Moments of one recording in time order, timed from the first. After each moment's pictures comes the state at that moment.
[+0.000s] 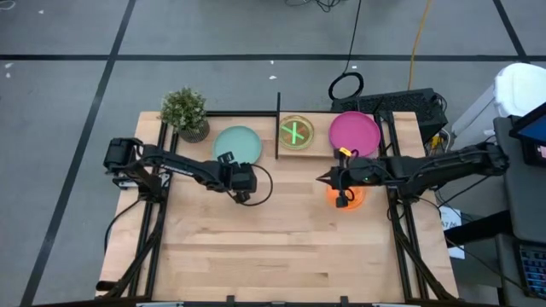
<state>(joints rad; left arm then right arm) -0.03 1.65 0.95 -0.61 -0.48 -0.31 0.08 0.97 0.60 -0.20 0.21 -0.22</state>
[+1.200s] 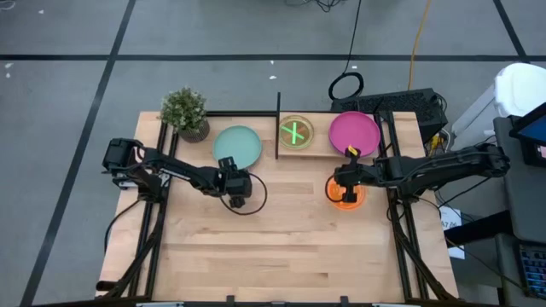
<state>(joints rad) -0.06 1.65 0.80 -0.40 -0.49 -0.18 0.05 0.98 0.56 -0.54 0.37 -0.11</state>
